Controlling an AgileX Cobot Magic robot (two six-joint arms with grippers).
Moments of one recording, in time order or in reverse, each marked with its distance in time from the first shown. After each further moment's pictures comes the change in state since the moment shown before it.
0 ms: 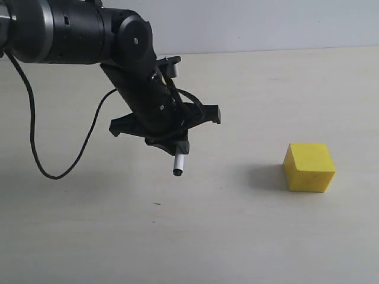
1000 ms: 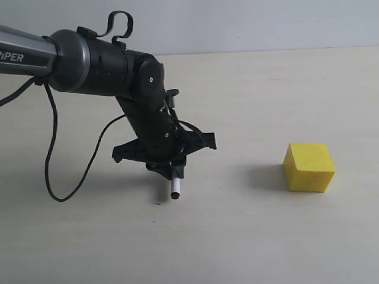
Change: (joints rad) left arm -0.002 0.126 0.023 0.014 -0.046 -0.091; right arm 0.000 0.000 0.000 0.000 0.000 0.000
